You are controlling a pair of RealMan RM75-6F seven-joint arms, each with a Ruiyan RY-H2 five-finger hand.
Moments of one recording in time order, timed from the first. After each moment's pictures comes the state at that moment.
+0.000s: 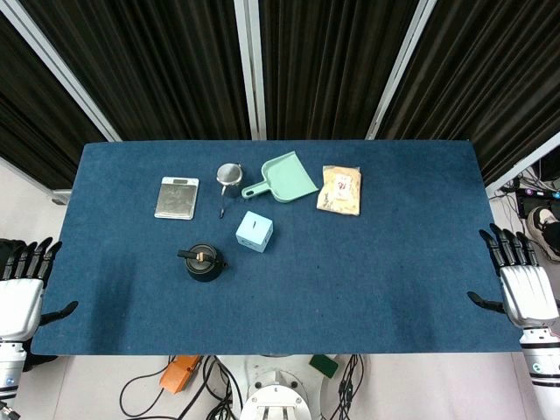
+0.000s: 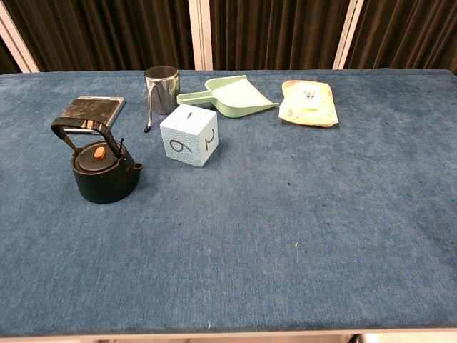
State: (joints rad) left arm -0.04 -1.15 -0.03 -1.58 1.49 1.53 0.12; right arm 0.13 -1.08 0.08 -1.63 -1.51 1.44 -0.05
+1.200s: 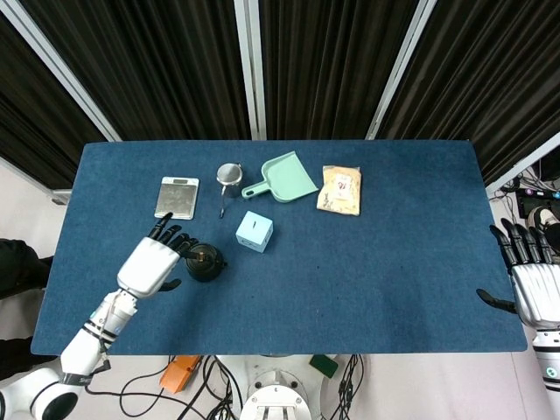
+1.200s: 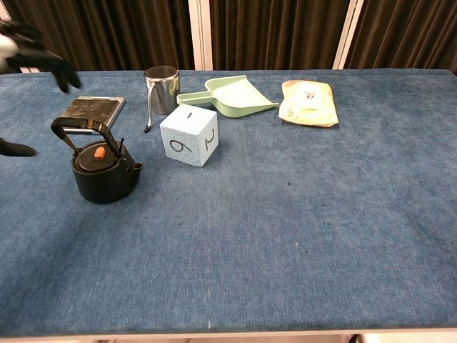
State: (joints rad) left arm -0.43 -1.25 -0.13 -1.82 1.50 1.11 0.57; right arm 0.11 -1.00 0.08 -1.69 -1.53 1.49 -0.05
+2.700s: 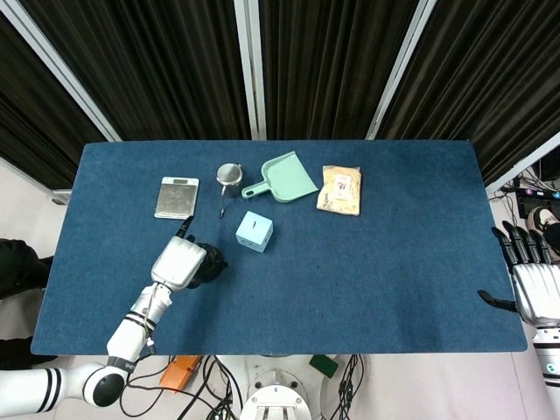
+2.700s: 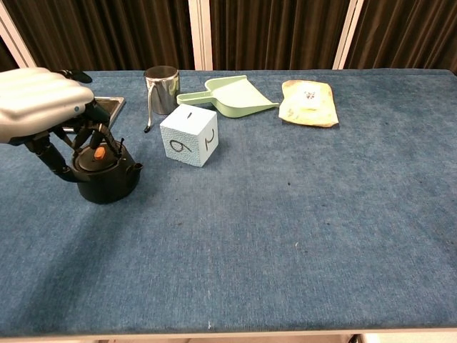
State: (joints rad) left arm -0.59 -1.44 -0.08 -1.80 1.12 1.14 0.88; right arm 0.12 -1.02 0.08 -1.63 -1.50 1.44 0.00
